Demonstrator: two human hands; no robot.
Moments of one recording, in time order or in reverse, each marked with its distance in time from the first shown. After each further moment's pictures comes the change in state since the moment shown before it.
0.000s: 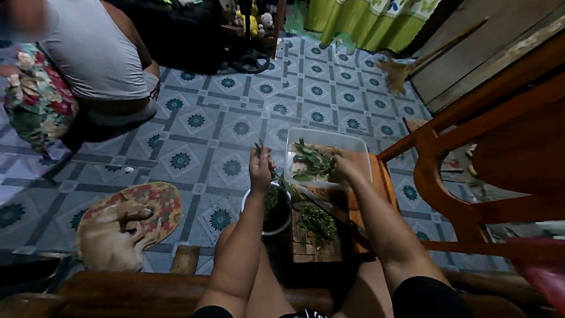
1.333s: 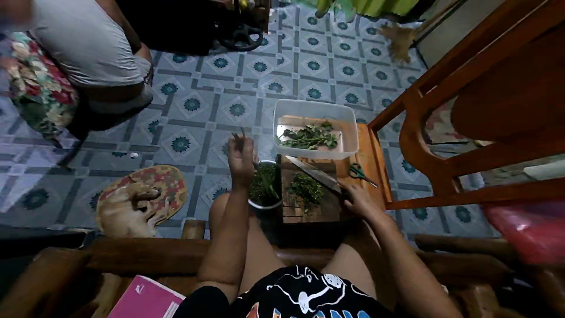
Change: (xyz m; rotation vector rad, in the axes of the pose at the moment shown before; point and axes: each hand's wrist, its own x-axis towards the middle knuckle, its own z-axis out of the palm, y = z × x) left_hand -0.078 0.056 0.000 0.119 -0.040 0.134; right_hand -0.206 0.087 0.058 0.084 -0.119 -0.094
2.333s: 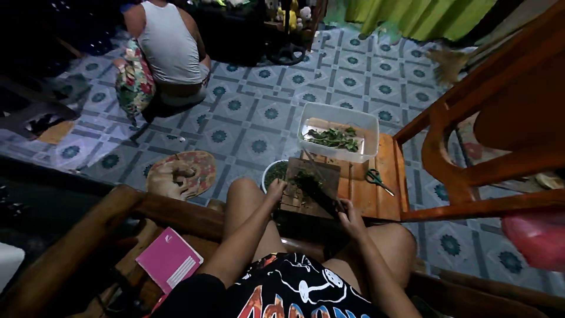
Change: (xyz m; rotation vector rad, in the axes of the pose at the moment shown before) left_hand -0.121 -0.045 -0.008 0.497 0.004 -0.877; right_hand -0.056 -0.026 0.075 0.545 0.195 -0.321
